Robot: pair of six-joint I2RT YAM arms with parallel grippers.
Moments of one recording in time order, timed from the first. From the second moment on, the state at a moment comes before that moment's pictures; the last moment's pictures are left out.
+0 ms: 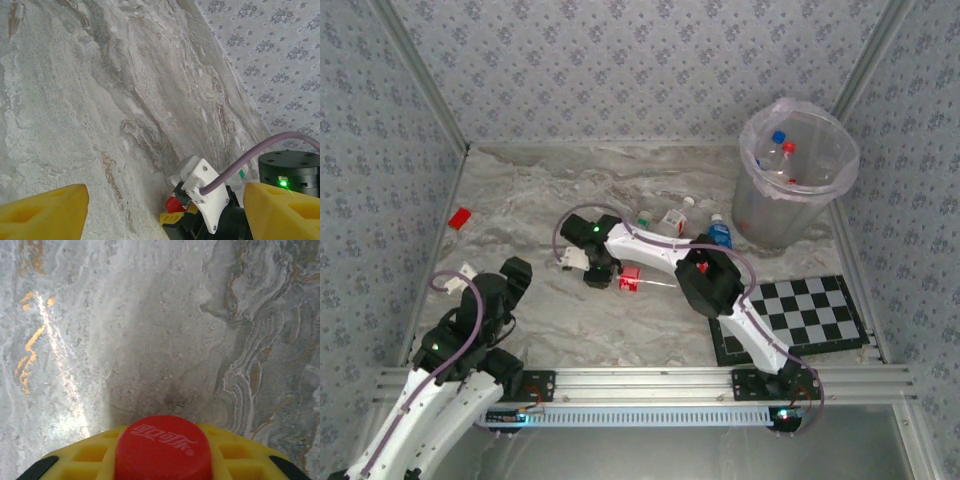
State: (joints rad) left arm -0.53 0.36 0.61 -0.87 -0.43 -1.26; right arm 0.99 2.35 1.99 -0.99 -0.02 -0.44
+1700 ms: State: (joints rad) left arm -0.53 0.50 0.55 -0.70 -0.20 -1.14; right arm 0.01 1.62 1.71 -0.38 0.21 0.15
